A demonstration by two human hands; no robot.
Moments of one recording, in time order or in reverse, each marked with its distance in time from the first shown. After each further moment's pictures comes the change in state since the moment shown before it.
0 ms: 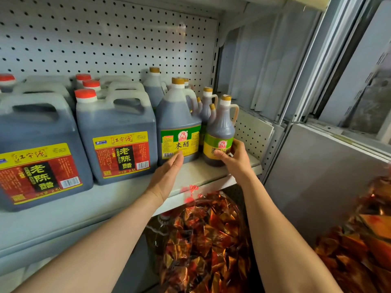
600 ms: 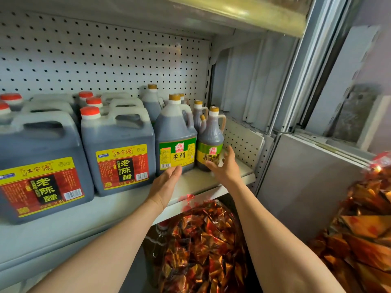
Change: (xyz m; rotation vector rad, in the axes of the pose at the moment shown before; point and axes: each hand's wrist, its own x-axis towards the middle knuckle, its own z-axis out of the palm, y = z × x) left_hand -0.012 0.015 0.001 0.095 0.049 0.030; right_hand -0.015 -0.030 0.012 -0.173 0.001 0.086
